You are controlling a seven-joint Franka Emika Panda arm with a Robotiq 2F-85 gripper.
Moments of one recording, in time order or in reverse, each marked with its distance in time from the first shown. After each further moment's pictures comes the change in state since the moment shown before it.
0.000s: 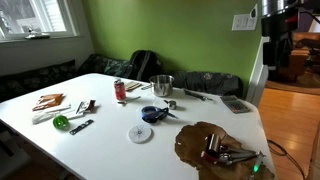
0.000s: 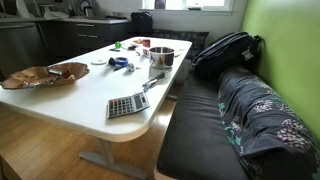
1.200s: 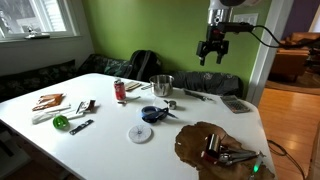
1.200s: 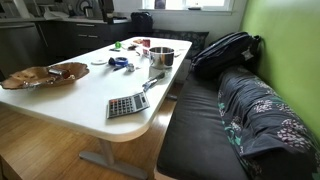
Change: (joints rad) arm -0.083 0.556 -0.107 0.443 0.002 0.417 0.113
